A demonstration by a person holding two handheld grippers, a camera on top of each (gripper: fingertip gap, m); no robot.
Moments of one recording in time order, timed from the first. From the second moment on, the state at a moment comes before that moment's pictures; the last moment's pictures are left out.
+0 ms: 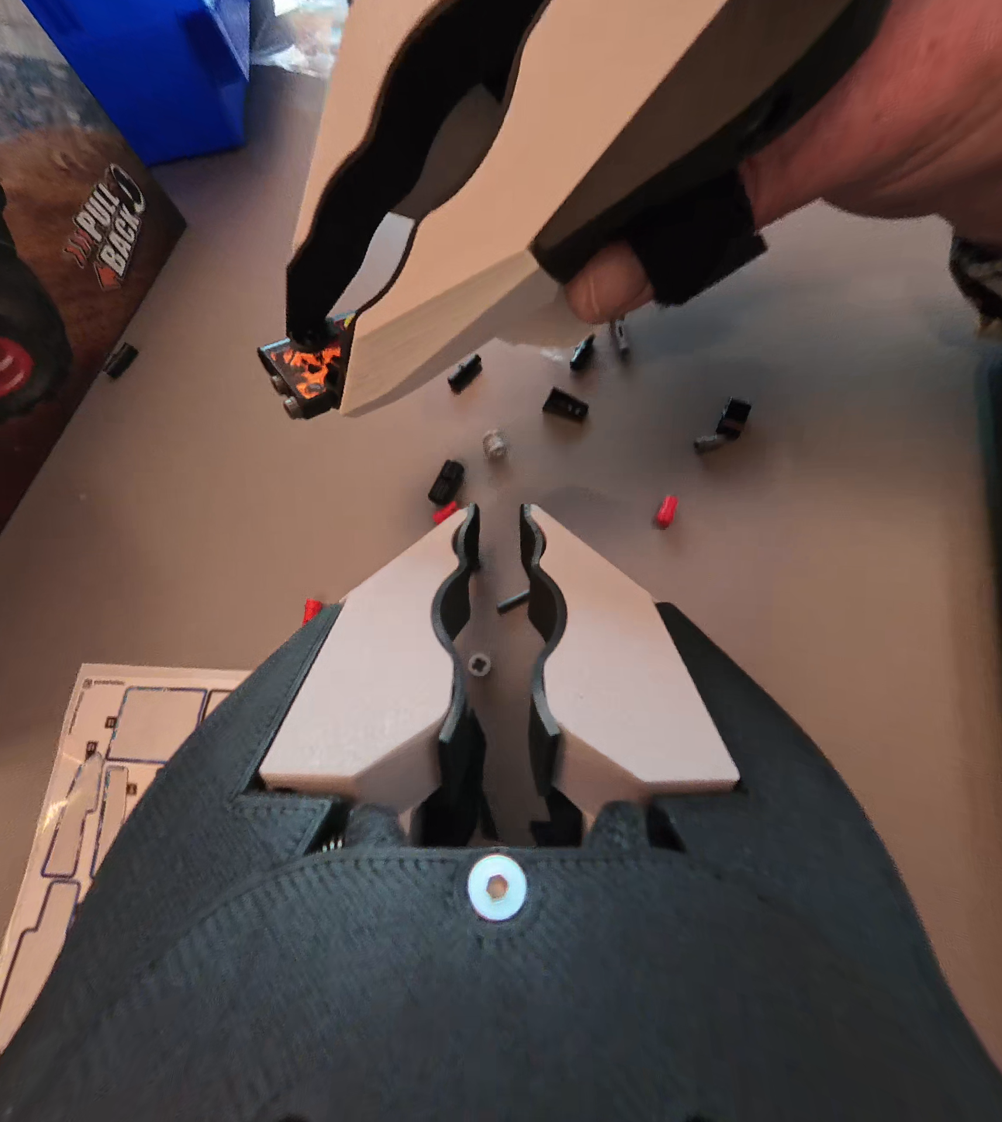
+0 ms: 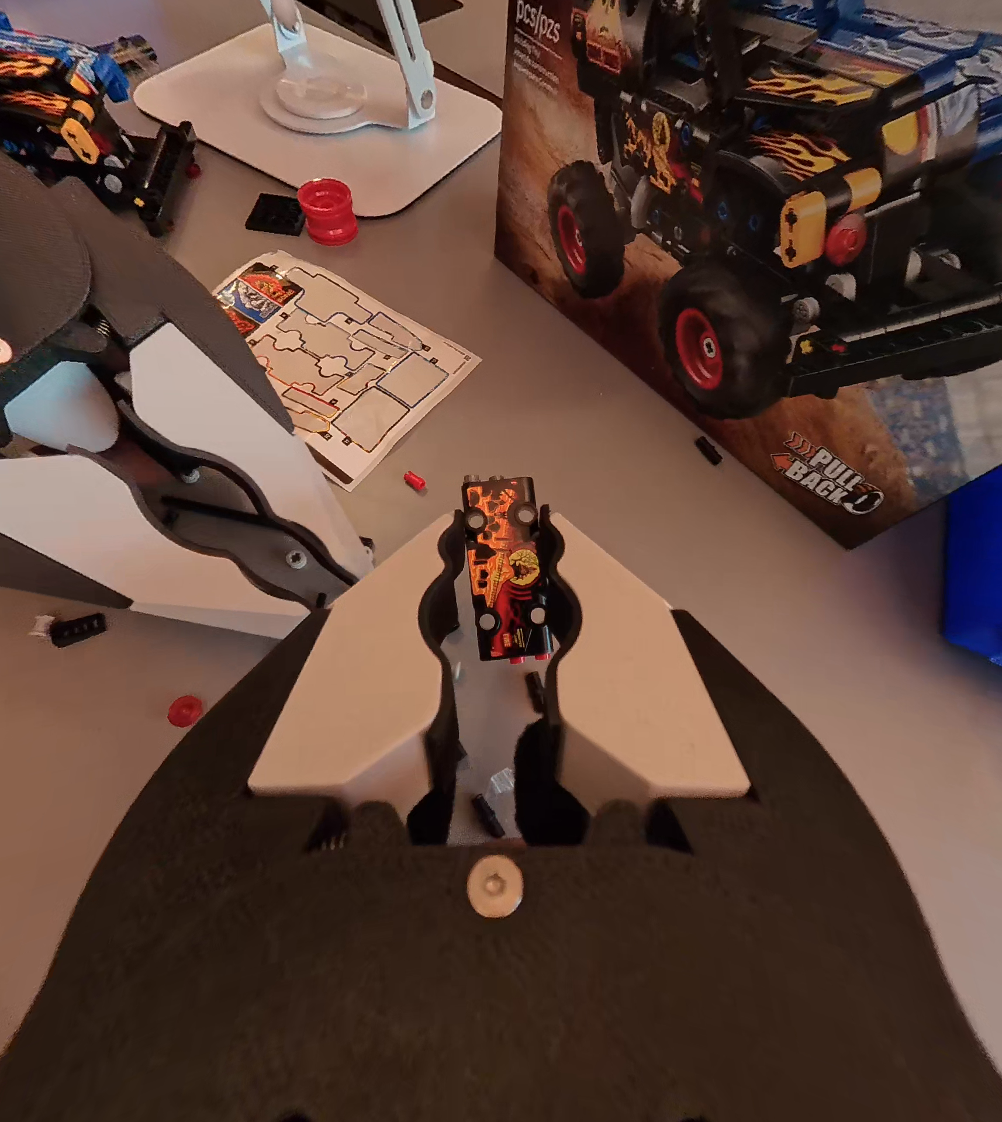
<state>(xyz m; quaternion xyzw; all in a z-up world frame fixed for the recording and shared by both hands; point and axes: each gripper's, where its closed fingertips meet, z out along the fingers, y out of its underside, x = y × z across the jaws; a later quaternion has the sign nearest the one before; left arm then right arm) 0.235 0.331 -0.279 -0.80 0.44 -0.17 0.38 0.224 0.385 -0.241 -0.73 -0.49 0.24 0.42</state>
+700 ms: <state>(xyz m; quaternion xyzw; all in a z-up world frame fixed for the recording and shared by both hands) 0.293 0.341 -0.299 -0.83 0.42 -0.15 0.34 0.248 0.404 -0.226 -0.75 -0.42 0.26 0.45</state>
